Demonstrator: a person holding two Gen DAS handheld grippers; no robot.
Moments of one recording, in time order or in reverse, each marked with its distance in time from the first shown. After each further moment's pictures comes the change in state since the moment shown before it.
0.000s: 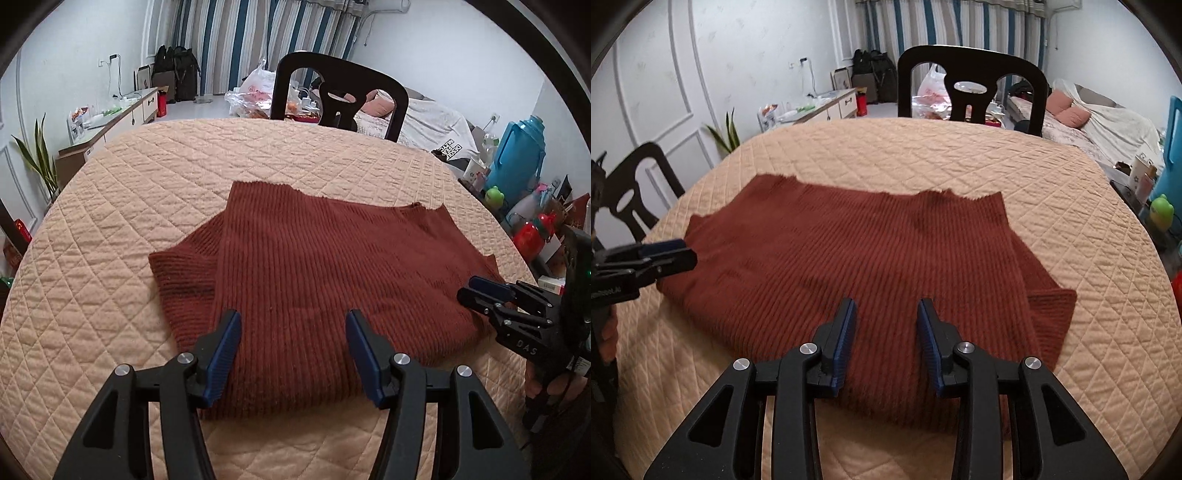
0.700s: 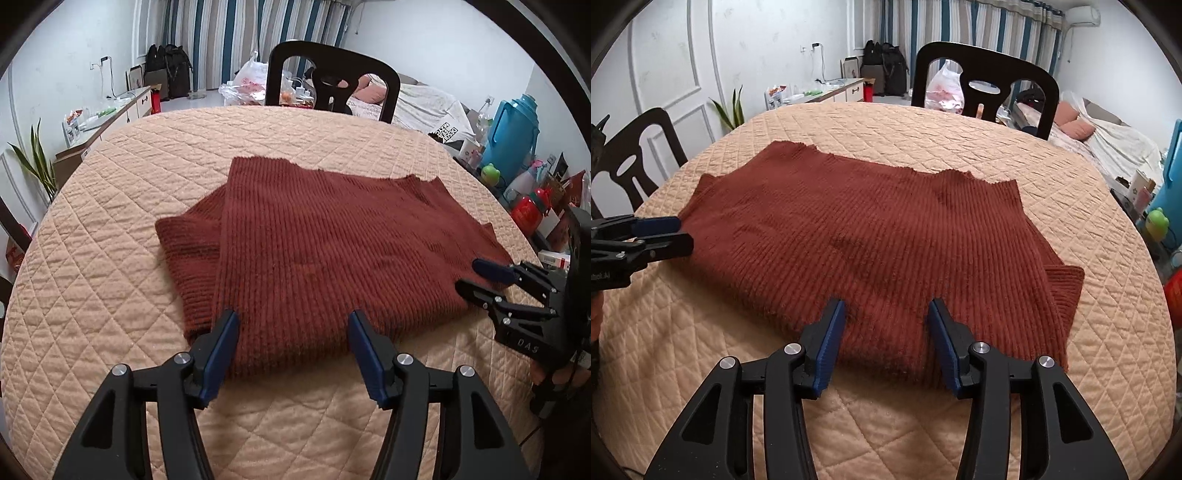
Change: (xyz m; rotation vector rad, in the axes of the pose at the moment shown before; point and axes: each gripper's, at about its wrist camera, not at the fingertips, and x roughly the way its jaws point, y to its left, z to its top) left arm -0.009 0.000 -0.020 0.049 0.038 0.007; right arm -0.005 0.024 -0.020 -0.080 0.001 -0.031
